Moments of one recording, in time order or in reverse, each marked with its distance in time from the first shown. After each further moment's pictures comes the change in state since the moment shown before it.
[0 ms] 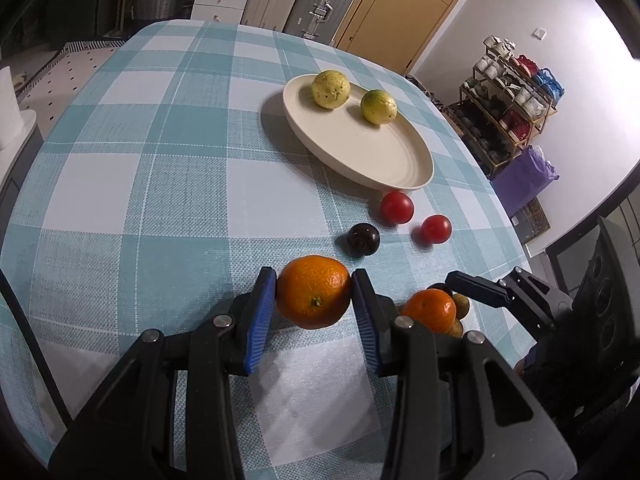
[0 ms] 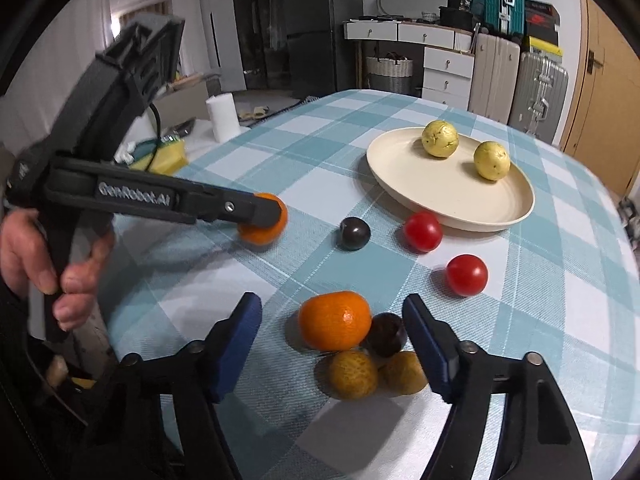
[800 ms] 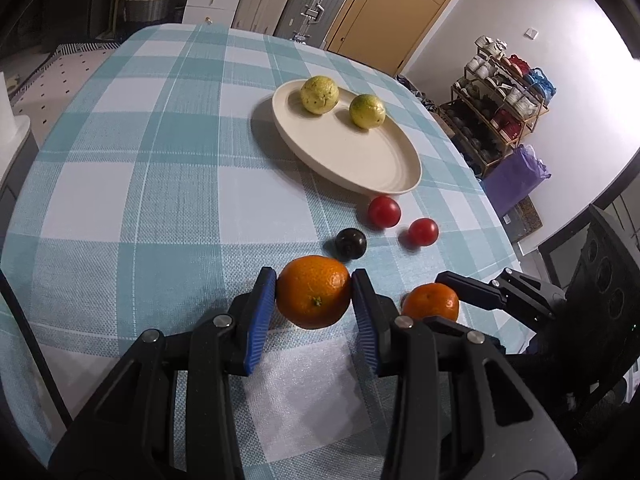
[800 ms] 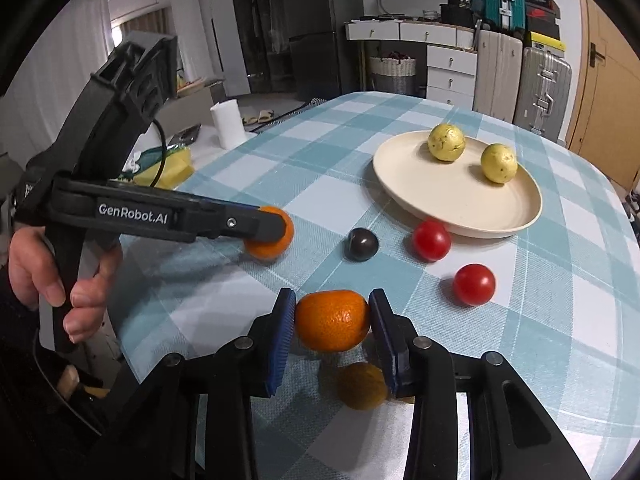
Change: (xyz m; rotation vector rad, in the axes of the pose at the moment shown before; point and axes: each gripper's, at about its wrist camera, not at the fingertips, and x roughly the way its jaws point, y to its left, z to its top) left arm -0.007 -0.007 0.007 0.013 -0.006 -0.026; right arm -0.009 -0.008 0.008 0.066 -0.037 0.070
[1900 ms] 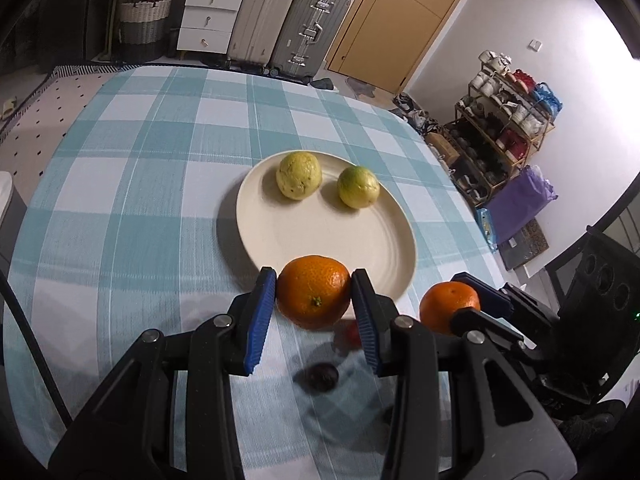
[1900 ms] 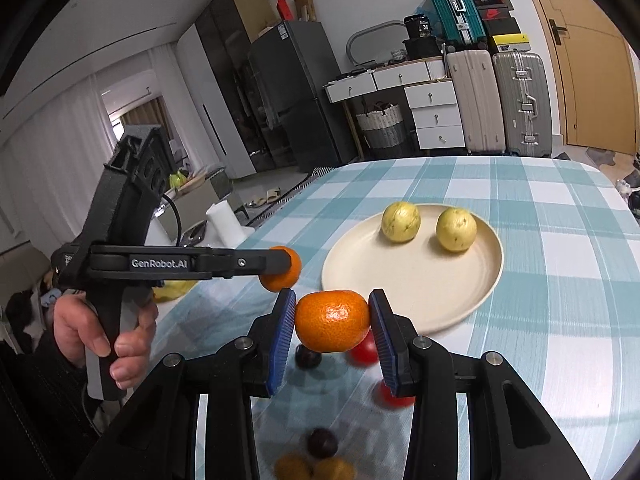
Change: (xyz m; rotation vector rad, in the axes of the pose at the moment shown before) left arm 0.037 -0.028 0.108 0.007 -0.055 0.024; right arm -0.021 -0.091 0.047 0.185 -0.237 0.121
